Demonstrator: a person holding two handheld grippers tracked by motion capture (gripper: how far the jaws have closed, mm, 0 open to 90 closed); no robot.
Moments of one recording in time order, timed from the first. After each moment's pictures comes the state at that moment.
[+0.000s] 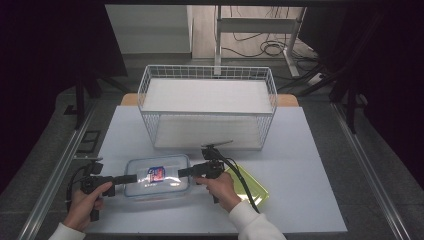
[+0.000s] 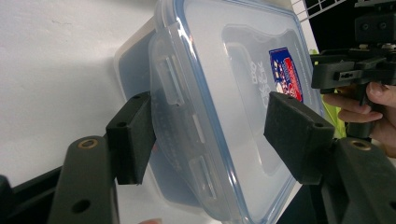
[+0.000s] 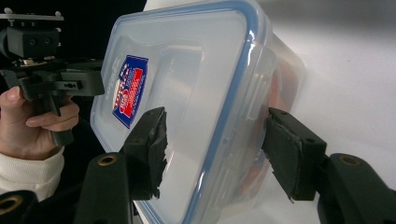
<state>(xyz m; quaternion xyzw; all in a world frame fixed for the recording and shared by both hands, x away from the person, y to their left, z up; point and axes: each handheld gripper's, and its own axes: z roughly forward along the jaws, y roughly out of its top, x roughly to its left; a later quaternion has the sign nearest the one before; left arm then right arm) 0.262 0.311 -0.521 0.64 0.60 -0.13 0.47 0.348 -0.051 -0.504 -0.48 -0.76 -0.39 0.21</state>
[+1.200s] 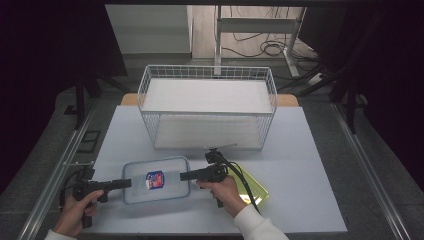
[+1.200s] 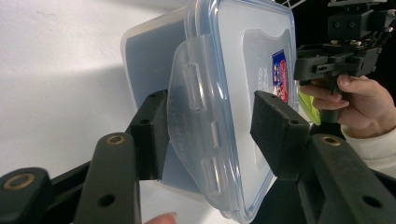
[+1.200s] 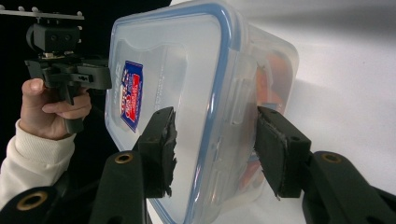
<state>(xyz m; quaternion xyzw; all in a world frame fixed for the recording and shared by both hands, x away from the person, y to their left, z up) 0.244 0.323 -0.521 0.64 0.57 -0.14 0.50 0.335 -0.062 -0.501 -0.44 -0.76 -0.43 0.20</state>
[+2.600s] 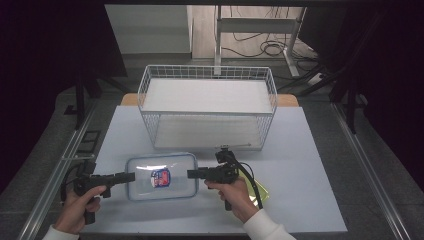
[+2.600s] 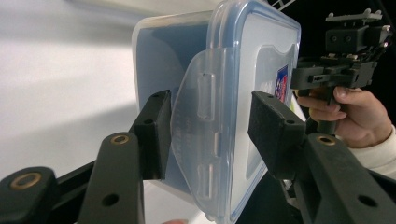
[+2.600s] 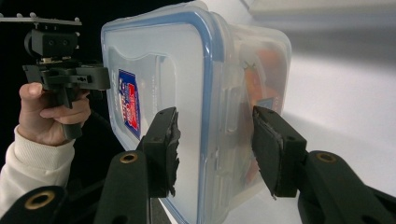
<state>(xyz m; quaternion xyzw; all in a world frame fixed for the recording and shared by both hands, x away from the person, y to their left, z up) 0.244 0.301 -0.476 0.65 0.54 -0.11 0.52 0.314 -0.088 -0.462 -0.45 -0.75 -0.46 0.16</state>
